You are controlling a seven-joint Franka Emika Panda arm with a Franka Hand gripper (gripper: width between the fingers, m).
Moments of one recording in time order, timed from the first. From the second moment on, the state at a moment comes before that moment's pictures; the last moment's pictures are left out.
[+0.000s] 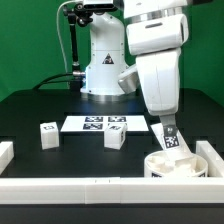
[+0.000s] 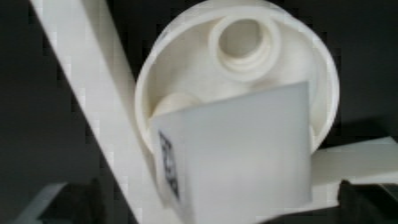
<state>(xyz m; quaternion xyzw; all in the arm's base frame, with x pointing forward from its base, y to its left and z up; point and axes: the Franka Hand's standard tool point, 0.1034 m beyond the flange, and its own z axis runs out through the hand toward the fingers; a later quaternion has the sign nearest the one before) 0.623 0.060 0.087 -0.79 -0.61 -0.08 0.05</state>
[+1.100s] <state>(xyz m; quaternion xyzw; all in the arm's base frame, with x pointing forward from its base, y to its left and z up) 0.626 0.061 0.084 -0.80 -0.60 -0.07 0.05</state>
